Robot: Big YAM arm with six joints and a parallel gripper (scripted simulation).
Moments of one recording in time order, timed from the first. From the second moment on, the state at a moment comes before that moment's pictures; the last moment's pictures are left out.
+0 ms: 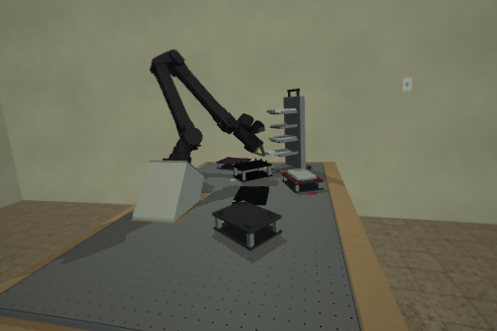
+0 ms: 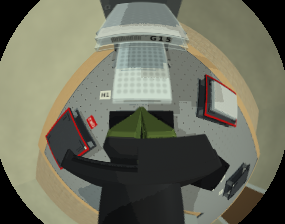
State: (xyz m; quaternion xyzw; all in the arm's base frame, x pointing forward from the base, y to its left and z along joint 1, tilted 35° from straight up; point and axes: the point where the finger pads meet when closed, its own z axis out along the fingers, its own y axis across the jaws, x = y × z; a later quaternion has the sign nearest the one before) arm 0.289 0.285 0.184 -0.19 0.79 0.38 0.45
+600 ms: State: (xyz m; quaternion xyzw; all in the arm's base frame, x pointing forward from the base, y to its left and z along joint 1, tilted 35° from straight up) arm 0.297 0.291 0.188 -0.19 0.79 0.38 0.45
